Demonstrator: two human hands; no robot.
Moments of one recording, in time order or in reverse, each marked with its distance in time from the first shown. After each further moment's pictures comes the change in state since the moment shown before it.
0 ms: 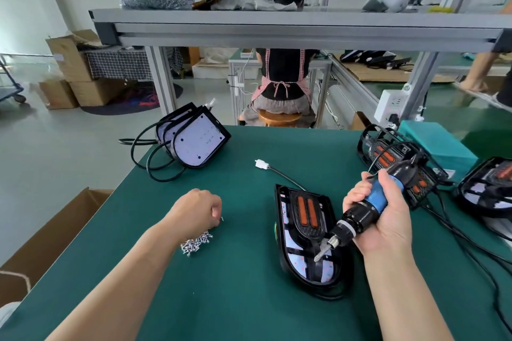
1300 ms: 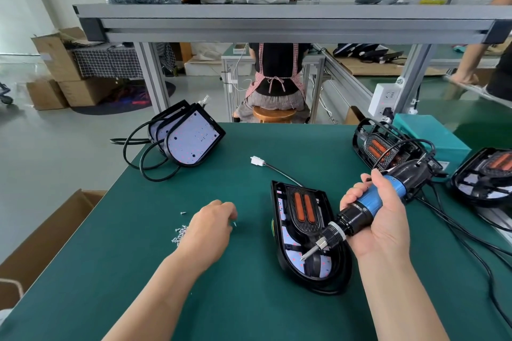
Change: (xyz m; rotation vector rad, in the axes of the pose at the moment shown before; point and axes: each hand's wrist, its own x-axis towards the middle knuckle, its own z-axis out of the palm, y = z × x) left_hand -0.022 0.036 0.034 -0.204 0.149 -0.010; right_hand -0.022 0.009 0.009 -0.109 0.122 -0.140
